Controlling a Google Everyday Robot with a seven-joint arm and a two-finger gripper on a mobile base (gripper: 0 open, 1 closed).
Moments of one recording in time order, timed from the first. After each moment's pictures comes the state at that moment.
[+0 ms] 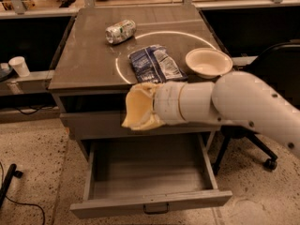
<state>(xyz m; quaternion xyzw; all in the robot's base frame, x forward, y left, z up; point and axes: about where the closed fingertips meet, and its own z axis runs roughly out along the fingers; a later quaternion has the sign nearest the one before) 0.502 0.029 0.845 -0.67 0.52 0.07 0.52</state>
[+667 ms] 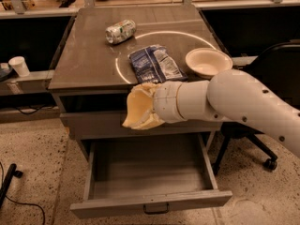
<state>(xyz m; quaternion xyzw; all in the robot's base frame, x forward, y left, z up) 0.517 0.026 0.832 -0.67 0.55 0.08 0.50</state>
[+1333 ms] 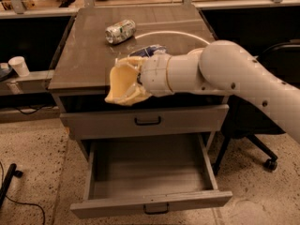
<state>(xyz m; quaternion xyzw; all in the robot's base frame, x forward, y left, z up) 0.553 0.064 0.889 -0.65 0.50 0.13 0.55</state>
